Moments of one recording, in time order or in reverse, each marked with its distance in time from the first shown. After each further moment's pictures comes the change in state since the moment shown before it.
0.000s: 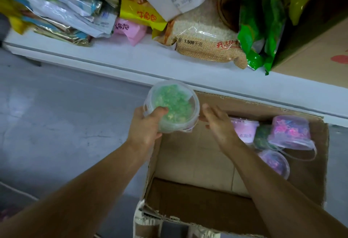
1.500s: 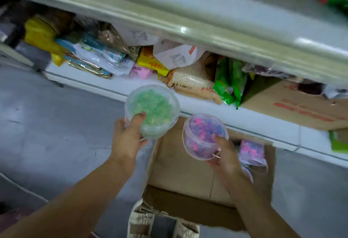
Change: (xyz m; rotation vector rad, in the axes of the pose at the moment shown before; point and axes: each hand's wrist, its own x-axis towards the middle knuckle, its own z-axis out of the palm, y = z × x) left_hand -0.109 0.097 -0.027 -0.154 0.171 0.100; right_hand -0.117 -0.081 -0.063 0.663 0.127 0.281
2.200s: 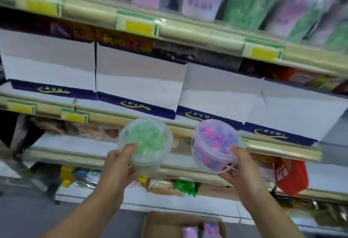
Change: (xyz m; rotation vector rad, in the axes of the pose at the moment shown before) left_hand -0.290 0.349 -0.029 -0.078 -0.384 0.227; right_hand -0.400 -0.348 -0.023 0.147 -0.023 -0.536
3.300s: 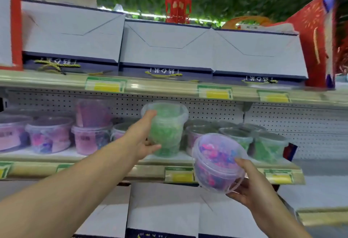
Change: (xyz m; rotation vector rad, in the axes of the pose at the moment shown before) left_hand -0.080 0.276 0.283 0.029 -0.332 0.247; right_hand -0.033 -0.281 -0.069 0.013 -0.021 -0.370
